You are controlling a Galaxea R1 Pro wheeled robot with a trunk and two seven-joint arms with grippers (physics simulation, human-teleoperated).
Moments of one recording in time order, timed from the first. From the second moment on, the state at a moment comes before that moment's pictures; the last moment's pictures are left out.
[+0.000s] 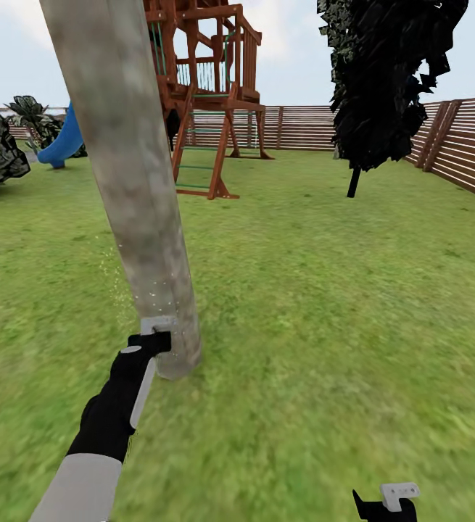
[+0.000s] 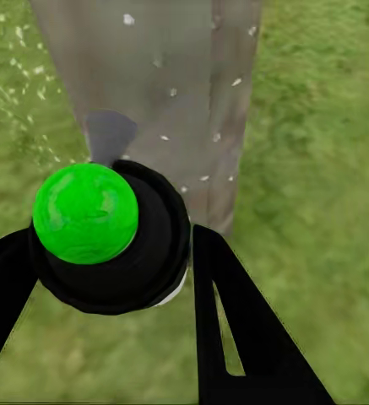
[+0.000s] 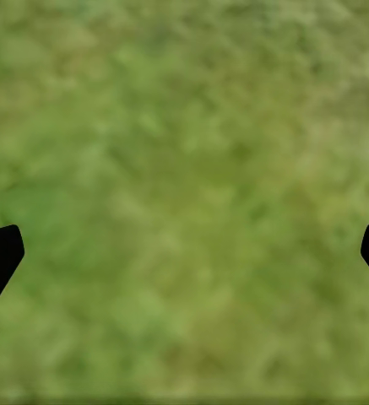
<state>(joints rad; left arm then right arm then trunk) -0.60 -0.12 0.04 -1.23 -0.06 0.62 0.19 -0.41 -0.13 -1.00 -0.15 0.95 -0.45 0.16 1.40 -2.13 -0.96</state>
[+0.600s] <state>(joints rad) -0.61 -0.03 0.09 -1.41 -0.06 0.81 0.19 -0.41 -0.13 -1.00 -0.15 0.95 -0.45 0.16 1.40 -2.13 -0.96</state>
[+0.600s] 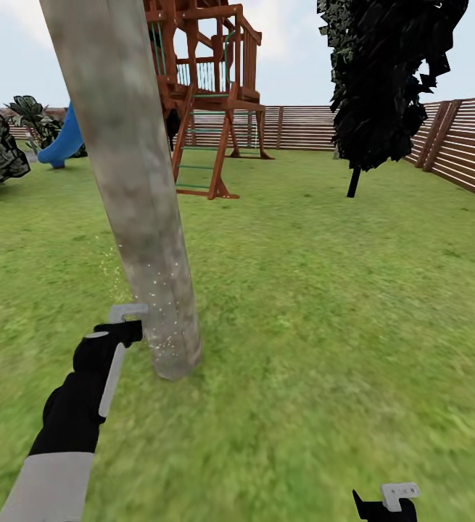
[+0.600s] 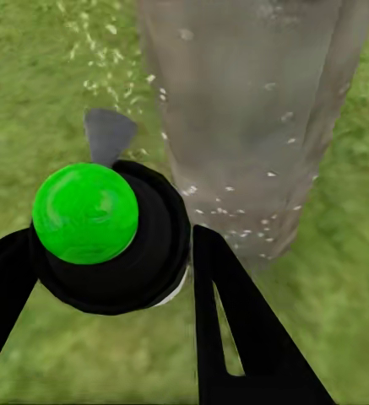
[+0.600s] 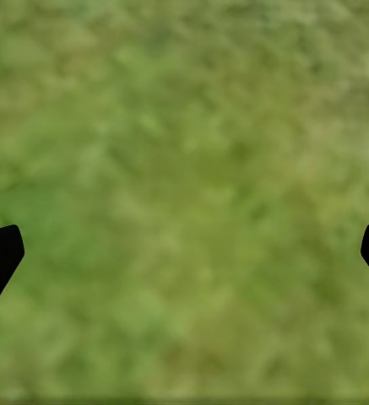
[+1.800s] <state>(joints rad) -0.61 -0.06 0.10 -1.50 -0.05 0.96 0.18 -0.41 -0.12 -1.00 -0.15 0.95 -0.45 0.16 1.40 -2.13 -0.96</state>
